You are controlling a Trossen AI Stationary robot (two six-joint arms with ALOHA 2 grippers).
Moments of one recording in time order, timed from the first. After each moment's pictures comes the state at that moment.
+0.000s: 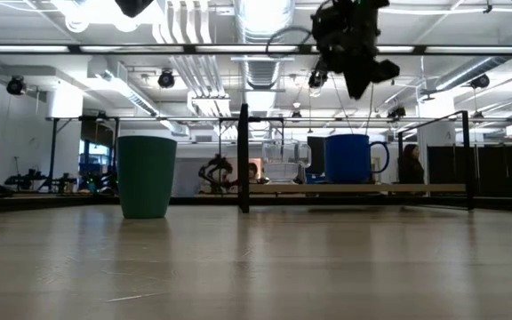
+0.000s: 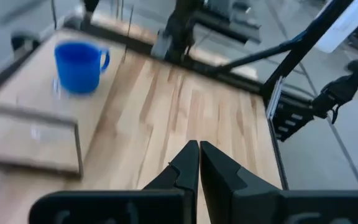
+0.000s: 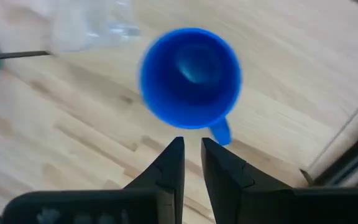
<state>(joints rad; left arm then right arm) -0.01 0.97 1.16 -0.59 0.02 -0.35 -0.62 1.77 1.88 -1.57 -0.17 0.40</state>
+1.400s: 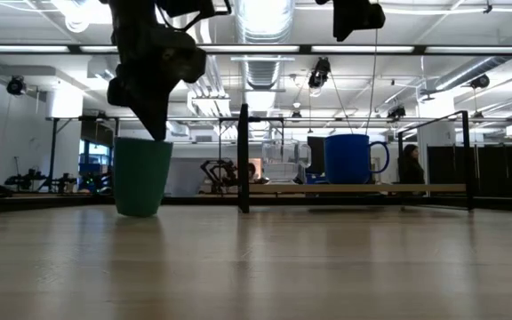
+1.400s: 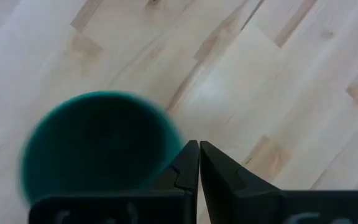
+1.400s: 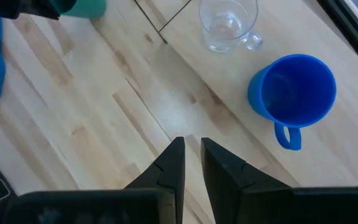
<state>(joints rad) -0.04 1.52 1.16 -0.90 -0.07 -0.70 -0.23 1.70 2.05 -1.57 -0.03 0.40</state>
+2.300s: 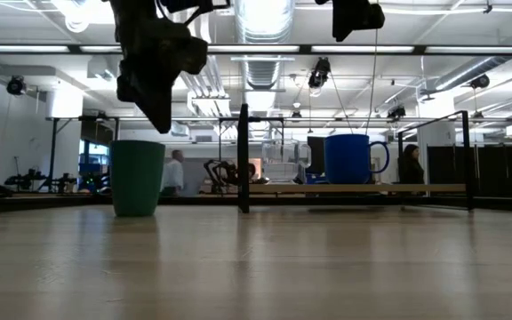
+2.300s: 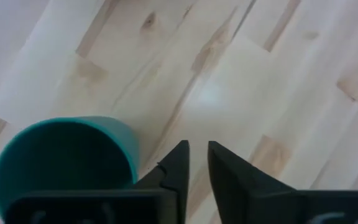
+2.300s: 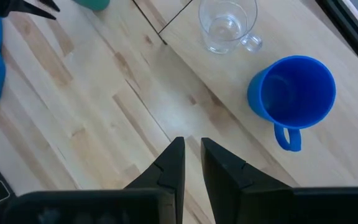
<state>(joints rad) -0.01 1.49 1.17 -0.90 -0.06 -0.57 -0.23 1.70 2.05 -1.56 -0.03 0.40</state>
